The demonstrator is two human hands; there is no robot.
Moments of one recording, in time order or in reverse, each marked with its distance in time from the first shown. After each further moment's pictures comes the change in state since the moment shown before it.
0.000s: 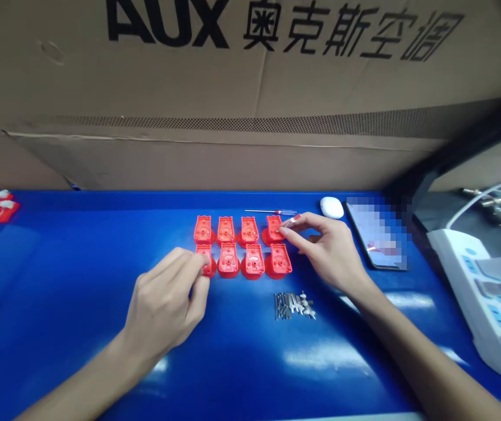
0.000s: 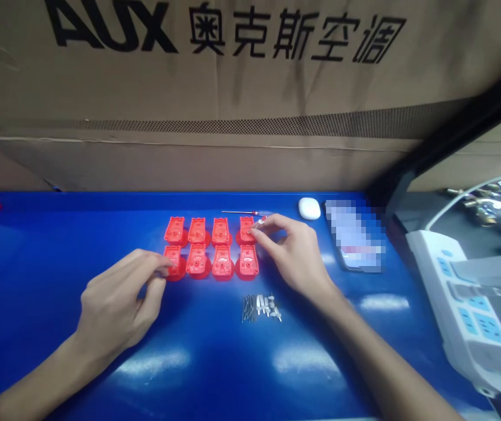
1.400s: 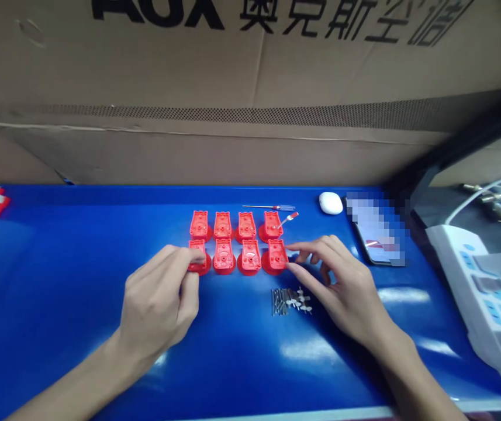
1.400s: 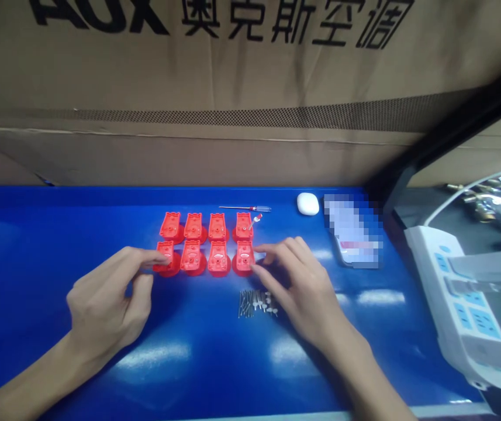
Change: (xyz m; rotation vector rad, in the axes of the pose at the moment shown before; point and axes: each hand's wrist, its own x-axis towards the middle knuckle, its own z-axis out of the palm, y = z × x) left_hand -0.001 0.006 0.001 -0.002 0.097 -0.042; right_hand -0.064 -0.010 -0.018 -0.301 -0.097 -0.276
